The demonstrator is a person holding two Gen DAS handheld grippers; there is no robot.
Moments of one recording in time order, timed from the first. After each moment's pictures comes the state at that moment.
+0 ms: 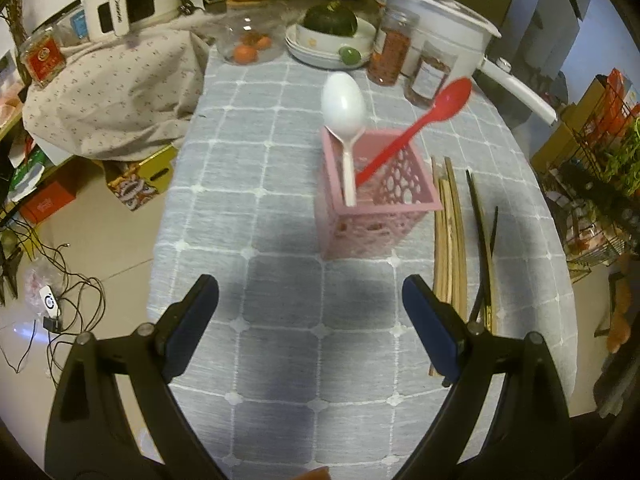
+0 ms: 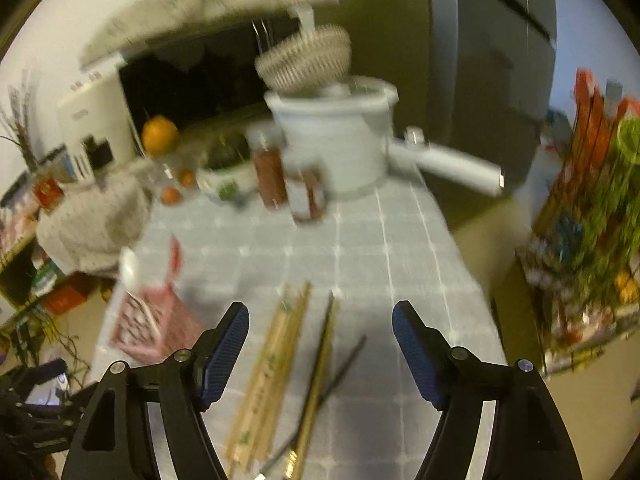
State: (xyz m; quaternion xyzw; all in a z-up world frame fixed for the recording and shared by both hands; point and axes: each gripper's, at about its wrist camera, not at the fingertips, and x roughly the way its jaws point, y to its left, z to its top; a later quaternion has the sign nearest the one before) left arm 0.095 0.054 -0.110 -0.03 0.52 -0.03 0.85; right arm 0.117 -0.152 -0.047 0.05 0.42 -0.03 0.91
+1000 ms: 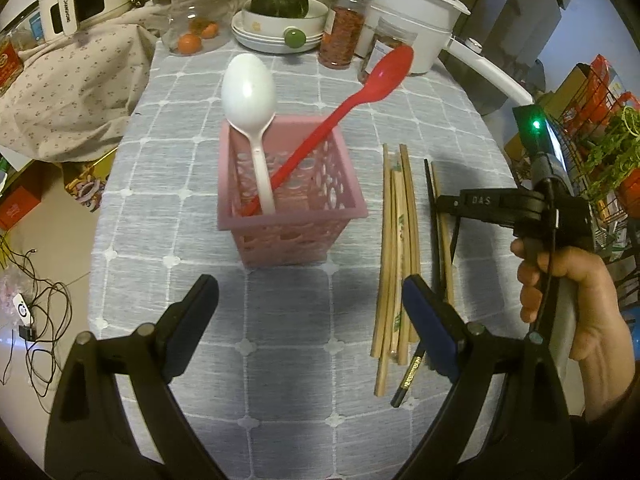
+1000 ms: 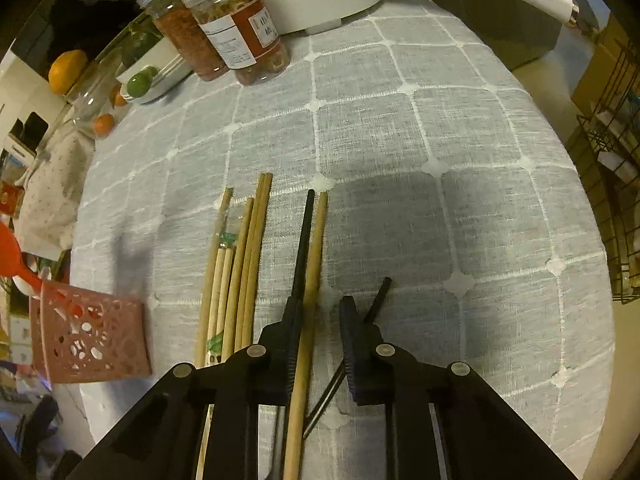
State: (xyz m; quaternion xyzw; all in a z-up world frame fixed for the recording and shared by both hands) left arm 0.114 0.010 -0.122 -0.04 0.54 -0.08 0.84; right arm 0.199 -0.183 -0.181 0.15 0.61 -0.01 0.78
